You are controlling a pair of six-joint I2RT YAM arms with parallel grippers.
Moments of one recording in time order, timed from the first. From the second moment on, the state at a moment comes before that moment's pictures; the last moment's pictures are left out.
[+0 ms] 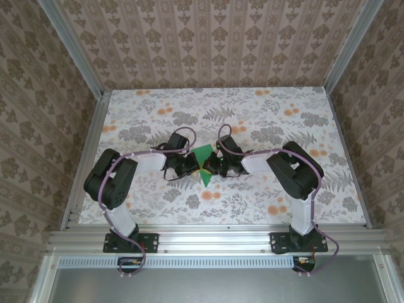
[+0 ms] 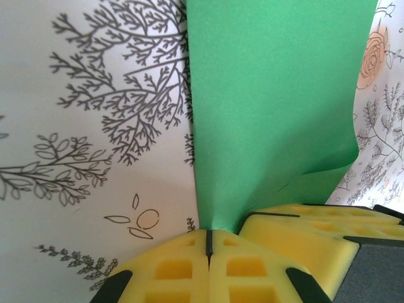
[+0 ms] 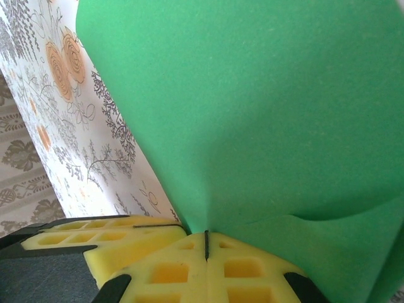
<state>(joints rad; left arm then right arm) -0.58 1.76 0.88 -0.19 0.41 -0.91 0.62 1.94 0.96 0.15 -0.44 1.15</state>
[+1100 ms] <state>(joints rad) -0.58 1.77 0.92 -0.26 0.40 -0.88 0.61 1.80 0.77 0.21 -0.51 1.08</state>
